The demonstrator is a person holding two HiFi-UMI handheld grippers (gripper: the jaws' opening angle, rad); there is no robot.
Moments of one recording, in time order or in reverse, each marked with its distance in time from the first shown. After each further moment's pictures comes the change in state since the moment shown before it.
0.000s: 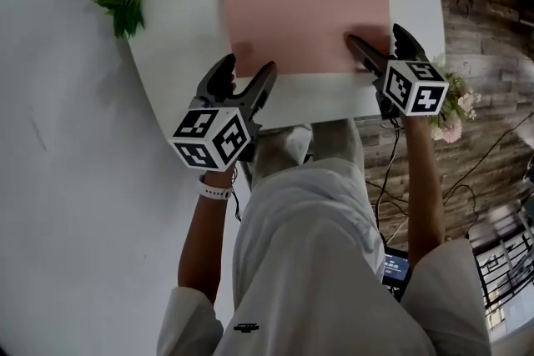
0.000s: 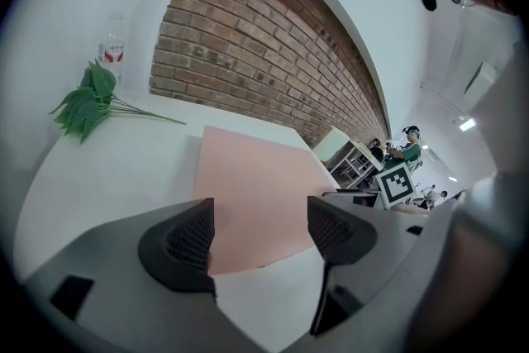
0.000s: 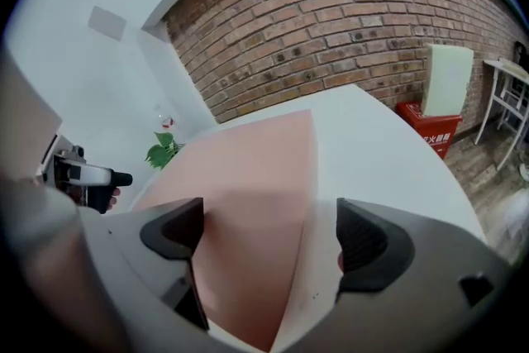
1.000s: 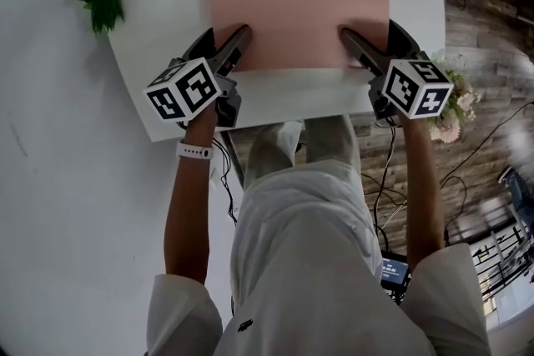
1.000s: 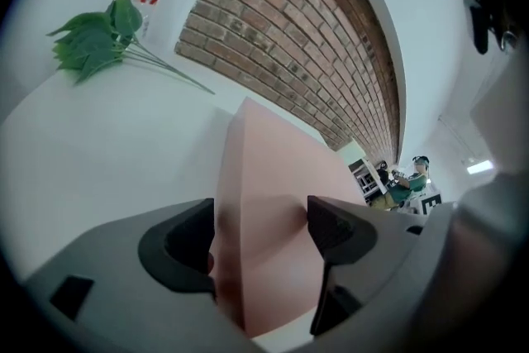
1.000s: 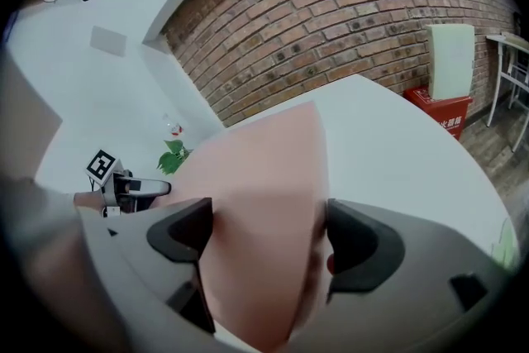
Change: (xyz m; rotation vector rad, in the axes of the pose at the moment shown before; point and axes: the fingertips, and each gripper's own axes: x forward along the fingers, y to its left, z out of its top) left arm 0.057 0.068 -0.014 -0.210 0.026 -0.003; right arm 0.005 0.009 -0.006 0.071 -0.011 0.087
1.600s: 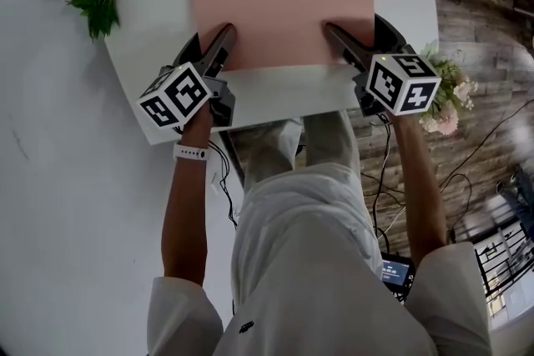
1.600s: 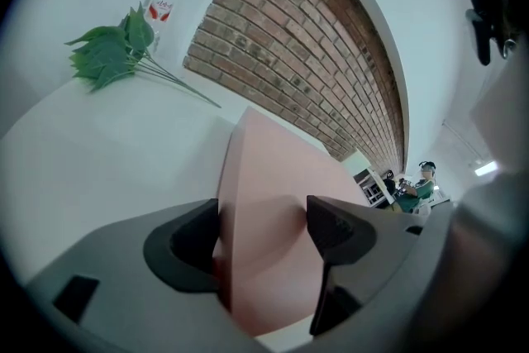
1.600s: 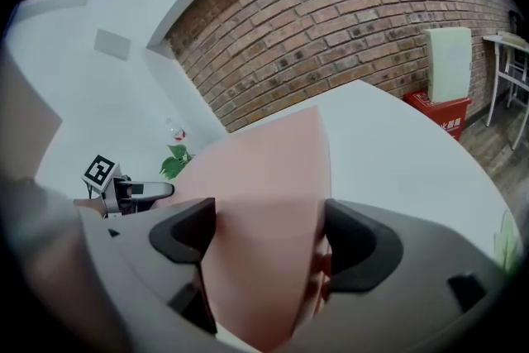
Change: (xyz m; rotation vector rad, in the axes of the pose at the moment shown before) left arm -0.010 0.000 0.008 -0.016 -0.101 0.029; right arm -0.002 0.016 0.002 0.000 -0.042 0.007
